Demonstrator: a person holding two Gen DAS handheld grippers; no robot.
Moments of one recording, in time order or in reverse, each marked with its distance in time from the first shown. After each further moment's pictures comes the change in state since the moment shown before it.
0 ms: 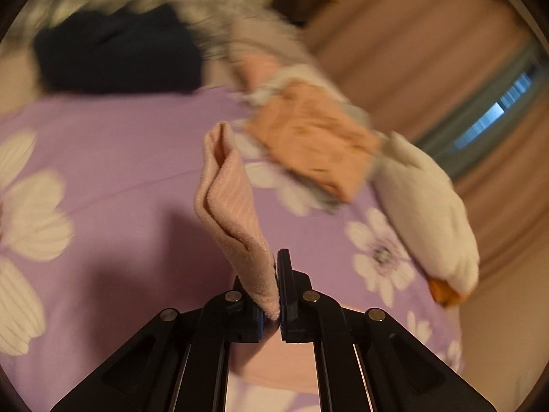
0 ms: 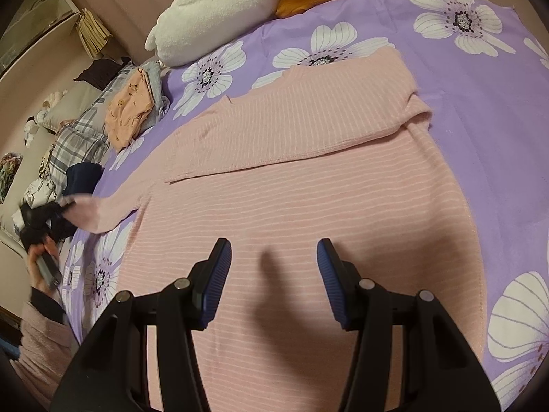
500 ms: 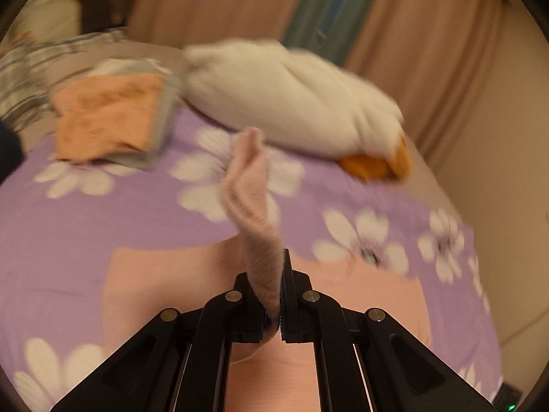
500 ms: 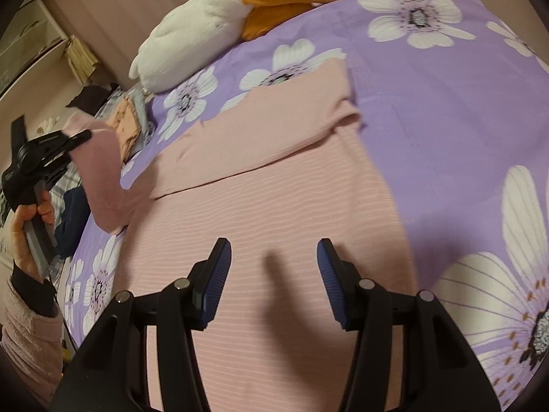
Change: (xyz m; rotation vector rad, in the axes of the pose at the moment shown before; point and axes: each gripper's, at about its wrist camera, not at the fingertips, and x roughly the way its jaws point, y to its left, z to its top) left arm 0.052 -0.231 -0.138 0.563 0.193 -0.124; right arm -0.037 -0.047 -0.012 0.088 -0.074 -0.023
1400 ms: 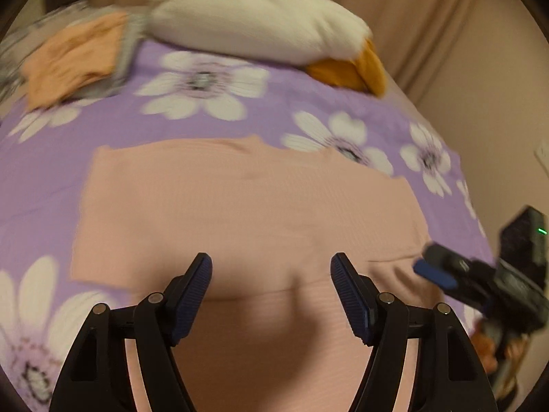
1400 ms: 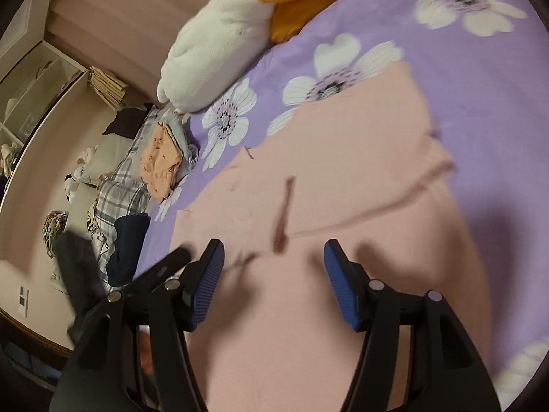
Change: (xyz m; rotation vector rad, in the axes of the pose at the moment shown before) left arm -0.001 0.004 -0.088 0.030 0.187 -0.070; right arm 0.059 0.025 0.069 0.114 0.066 0.270
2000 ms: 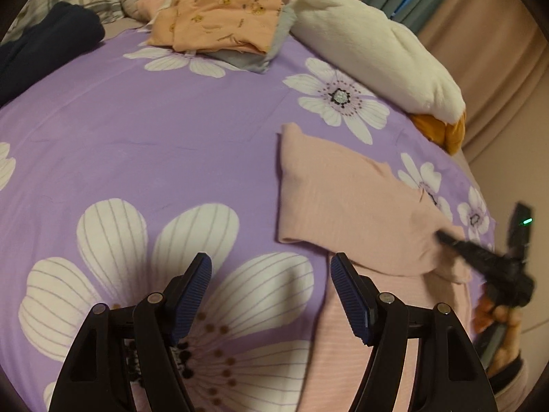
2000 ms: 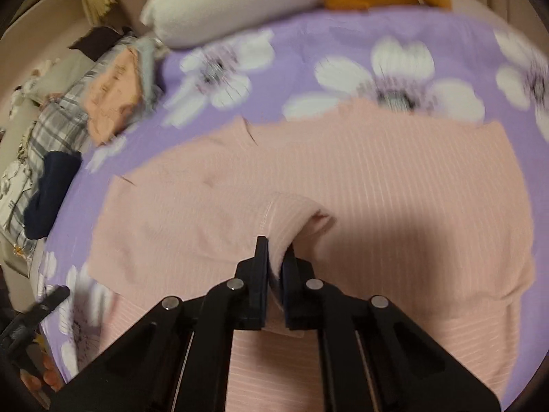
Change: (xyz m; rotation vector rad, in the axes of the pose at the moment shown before) left arm -0.048 0.125 -0.029 -0.282 -0.036 0.123; right arm 0.099 0.072 0.035 -0.325 0.073 -0.276
